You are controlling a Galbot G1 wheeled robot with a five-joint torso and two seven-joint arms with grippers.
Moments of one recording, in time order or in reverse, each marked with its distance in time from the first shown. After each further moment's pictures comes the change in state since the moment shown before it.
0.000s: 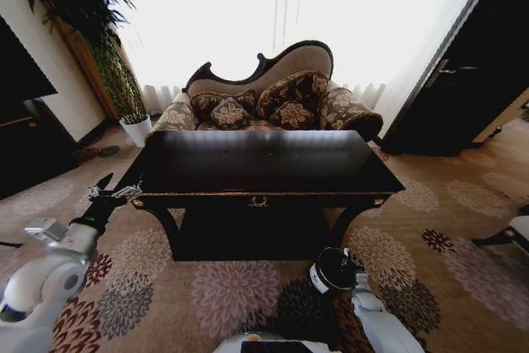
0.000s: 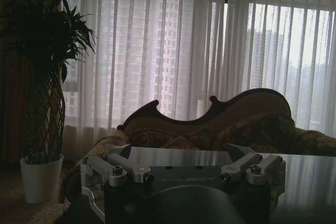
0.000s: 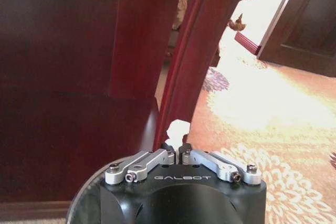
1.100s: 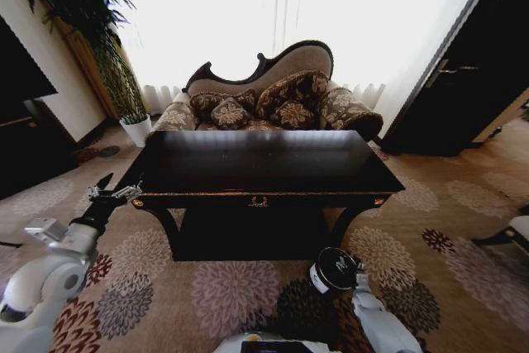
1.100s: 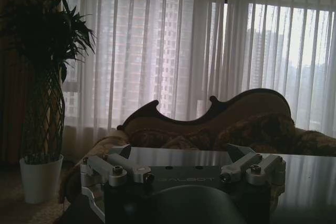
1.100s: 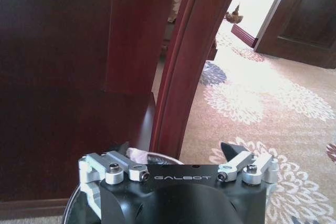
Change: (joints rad) left arm 0.000 0.000 0.000 0.000 0.000 0.000 0.000; right arm 0.021 0.005 0.007 -0.018 0.013 -0.027 -0.001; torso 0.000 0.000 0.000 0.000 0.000
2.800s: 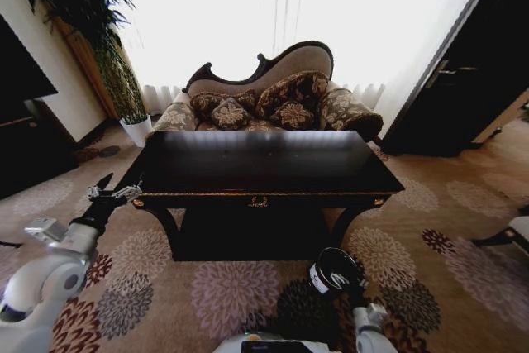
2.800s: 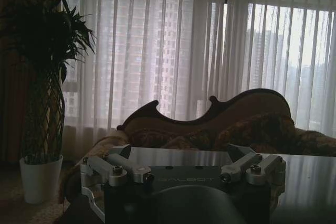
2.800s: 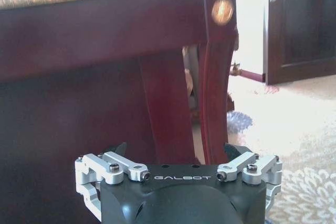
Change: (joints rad) left arm 0.000 0.000 0.000 0.000 0.000 0.000 0.000; right arm -0.678 0.127 0.230 0.958 0.233 0.018 -0.091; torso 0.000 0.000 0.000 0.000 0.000
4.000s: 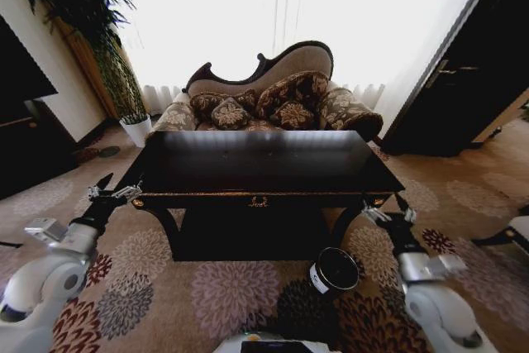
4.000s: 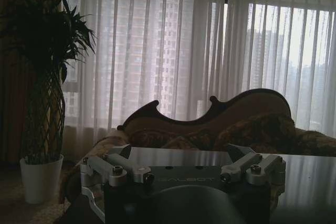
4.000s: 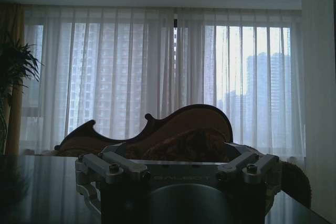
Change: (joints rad) left arm 0.000 0.000 0.000 0.000 0.000 0.000 0.000; right arm 0.004 -0.336 0.175 0.604 0.093 -0.233 0.081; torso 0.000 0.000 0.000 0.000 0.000
